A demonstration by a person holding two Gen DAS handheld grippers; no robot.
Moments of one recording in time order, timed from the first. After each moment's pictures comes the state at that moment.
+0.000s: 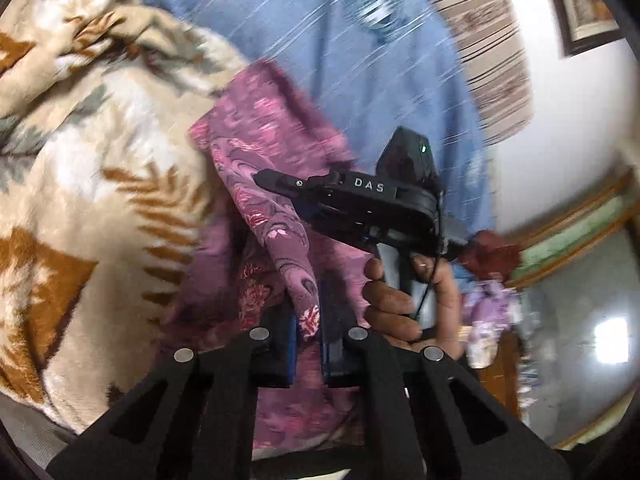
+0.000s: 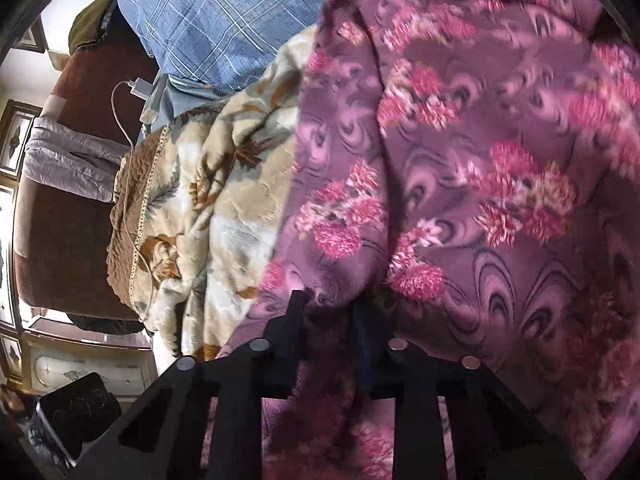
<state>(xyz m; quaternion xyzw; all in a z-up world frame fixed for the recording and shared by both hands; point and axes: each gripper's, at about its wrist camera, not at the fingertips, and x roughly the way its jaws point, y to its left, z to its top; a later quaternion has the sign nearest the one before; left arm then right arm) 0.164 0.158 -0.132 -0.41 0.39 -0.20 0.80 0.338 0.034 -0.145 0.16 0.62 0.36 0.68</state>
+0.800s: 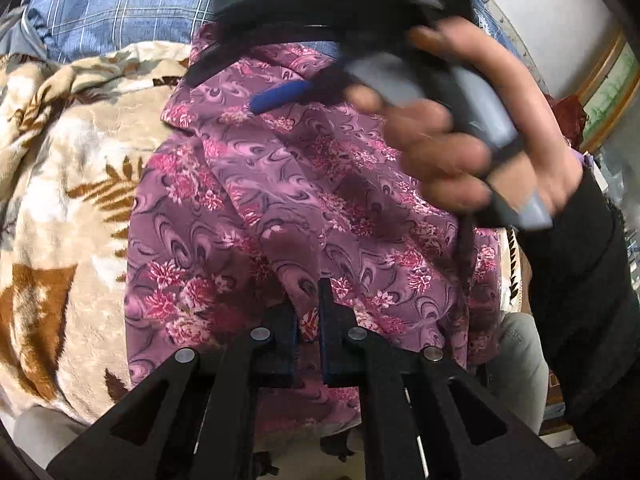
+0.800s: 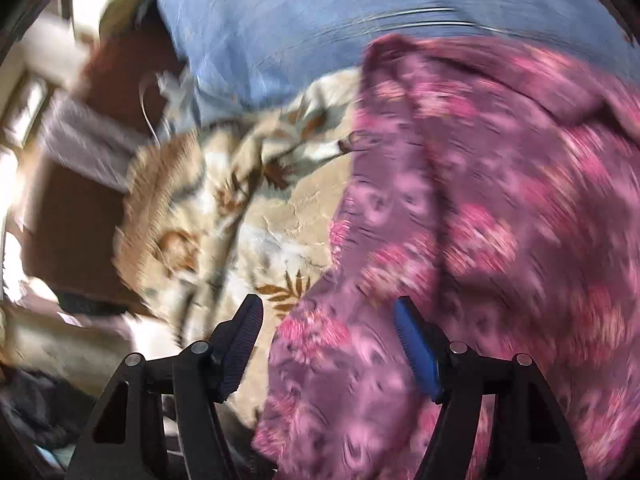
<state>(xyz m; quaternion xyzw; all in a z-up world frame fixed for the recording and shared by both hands) 0.171 0.044 -0.141 -0.15 0.49 -0.16 0.85 0.347 0.037 -0.097 0.07 0.61 0.36 0.70</state>
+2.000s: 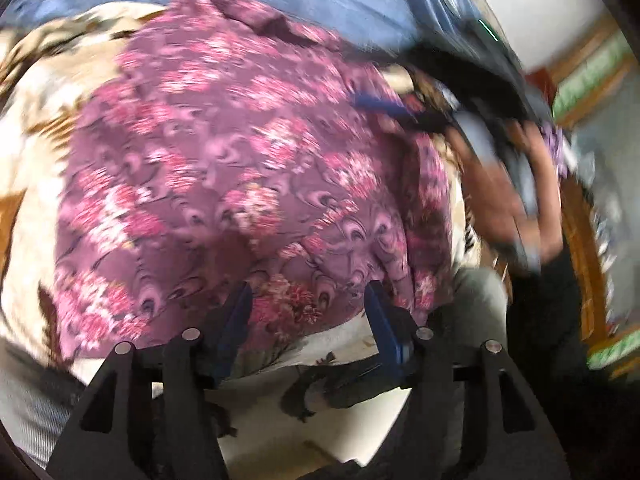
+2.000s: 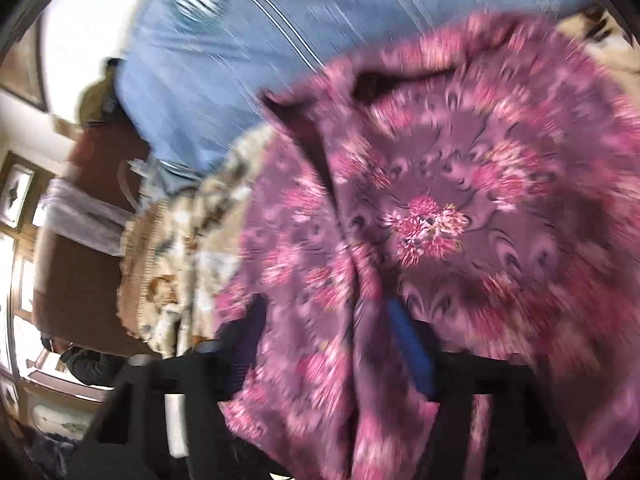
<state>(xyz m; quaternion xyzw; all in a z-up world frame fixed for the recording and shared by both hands) 0.108 0.039 -0.132 -0.18 0.52 -0.22 0.81 0.271 -0.147 -0.091 0.23 0.54 0.29 0.76</state>
